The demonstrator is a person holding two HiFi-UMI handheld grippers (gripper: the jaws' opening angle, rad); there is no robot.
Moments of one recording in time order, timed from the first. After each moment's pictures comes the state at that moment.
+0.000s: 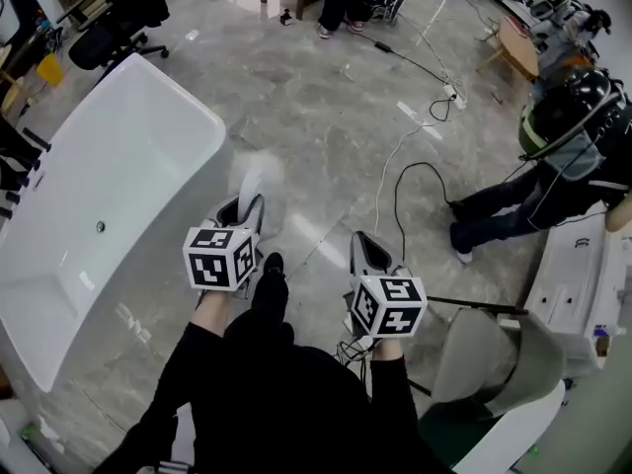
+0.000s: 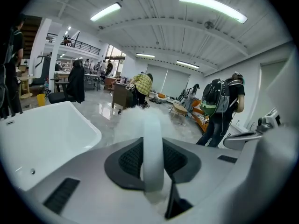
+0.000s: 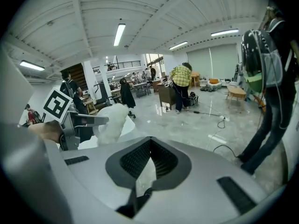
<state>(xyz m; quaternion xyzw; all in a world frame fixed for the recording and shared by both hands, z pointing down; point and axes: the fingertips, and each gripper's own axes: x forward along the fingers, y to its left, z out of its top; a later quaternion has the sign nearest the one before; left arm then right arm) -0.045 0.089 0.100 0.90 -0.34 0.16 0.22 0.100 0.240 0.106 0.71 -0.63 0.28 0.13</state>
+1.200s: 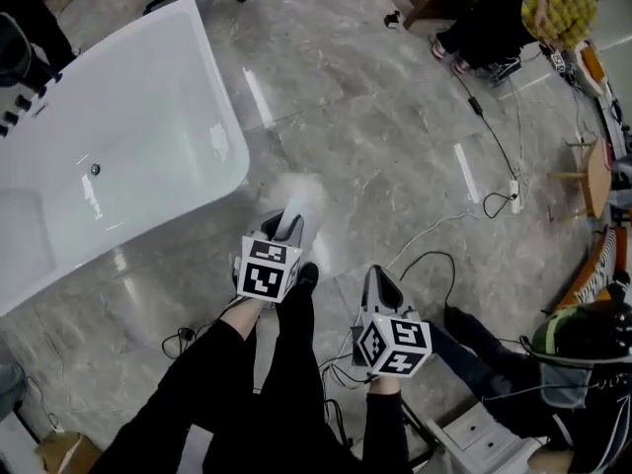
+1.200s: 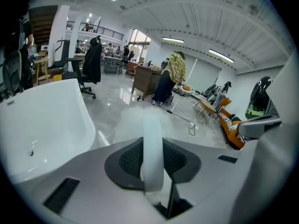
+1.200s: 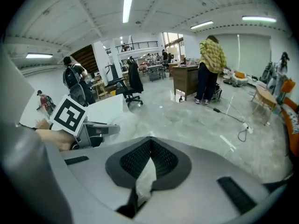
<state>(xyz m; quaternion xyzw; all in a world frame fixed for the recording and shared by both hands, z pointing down) 0.054 -0.137 0.271 0.81 -0.44 0.21 0.31 0.200 -0.032 0.211 0.61 -0.69 0.31 0.24</state>
